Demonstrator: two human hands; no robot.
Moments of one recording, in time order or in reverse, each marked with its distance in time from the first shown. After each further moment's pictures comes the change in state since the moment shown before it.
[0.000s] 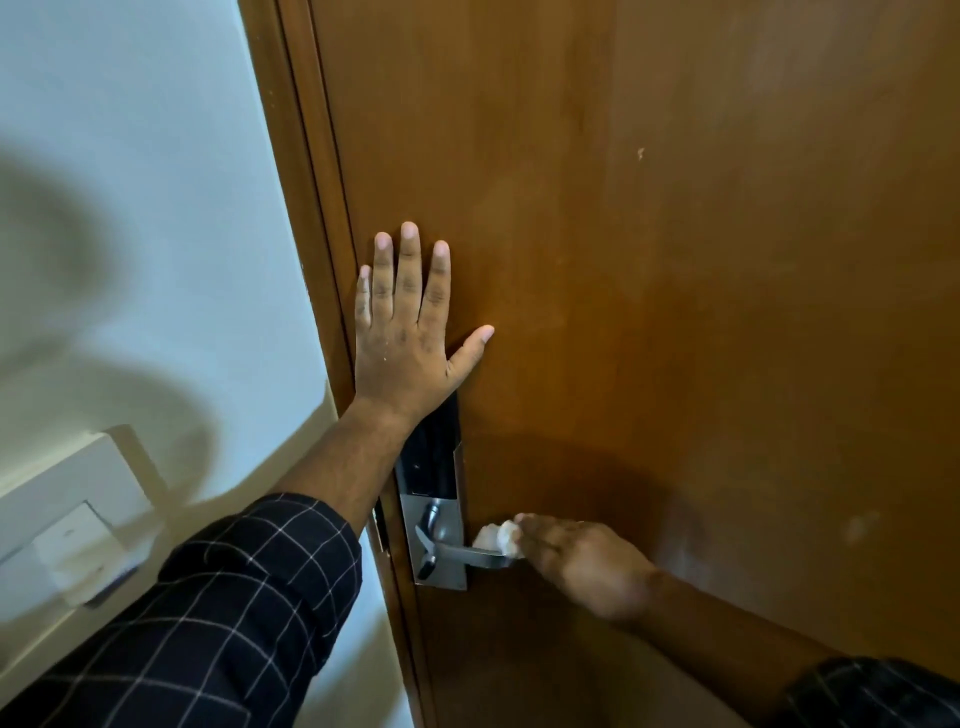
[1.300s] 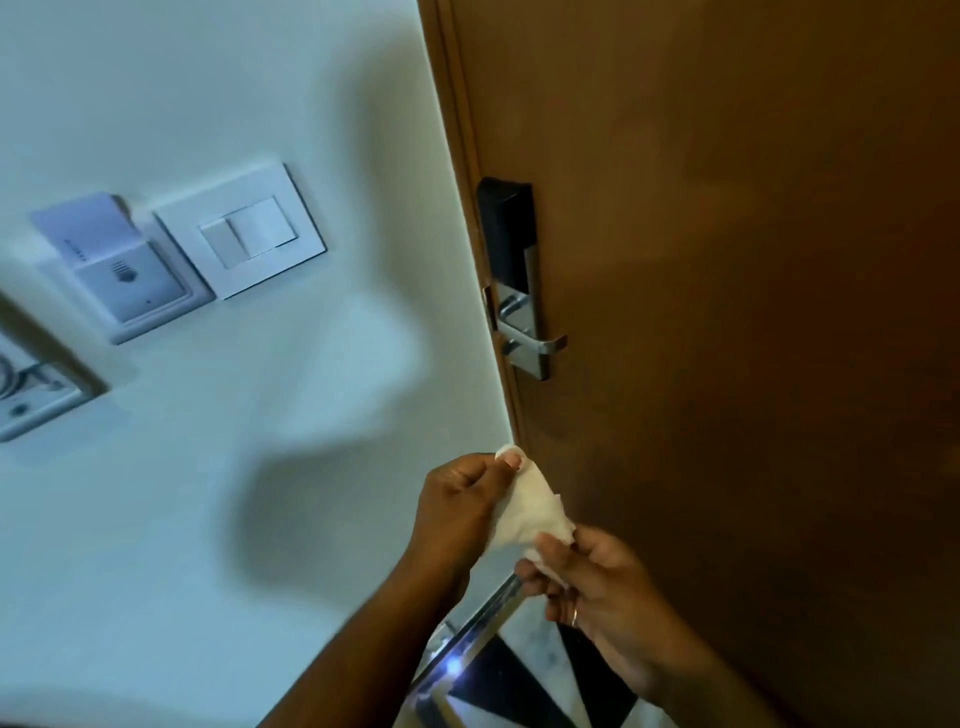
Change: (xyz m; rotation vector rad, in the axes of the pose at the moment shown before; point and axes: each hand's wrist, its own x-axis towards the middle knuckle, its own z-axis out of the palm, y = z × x) left_hand -0.235 0.249 -0.171 -0.693 -0.348 -1.481; right_hand -0.187 -0.051 -0.009 2.043 -0.593 0.598
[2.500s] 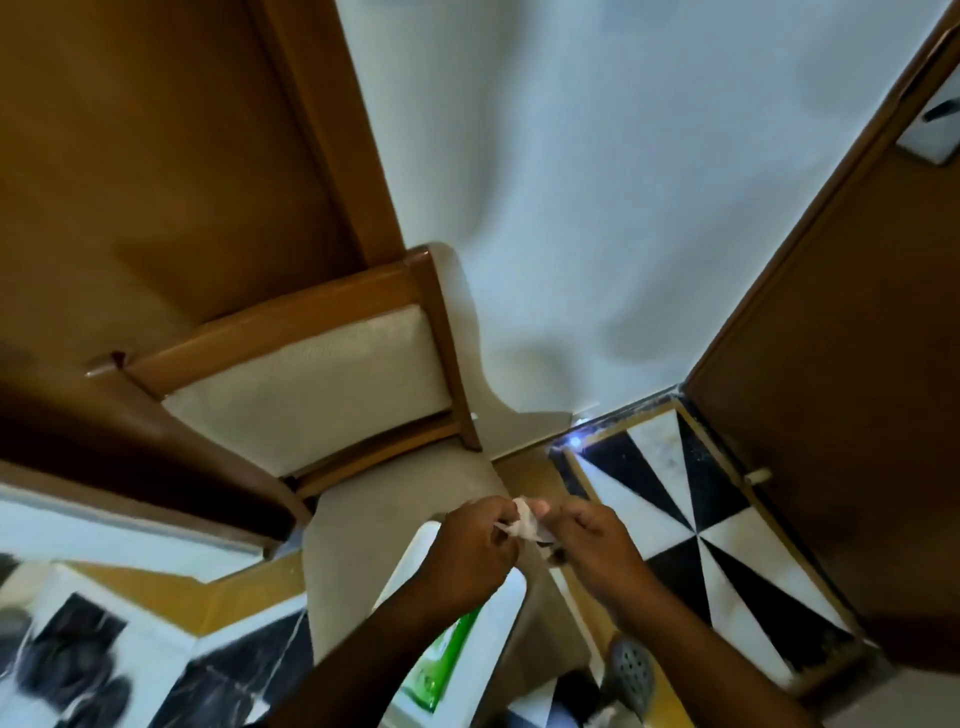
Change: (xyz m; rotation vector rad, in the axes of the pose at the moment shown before) left_hand -0.365 -0.272 -0.365 0.361 -0.004 -0.260; right_hand -0.142 0.335 0.350 -0.582 -0.108 0.045
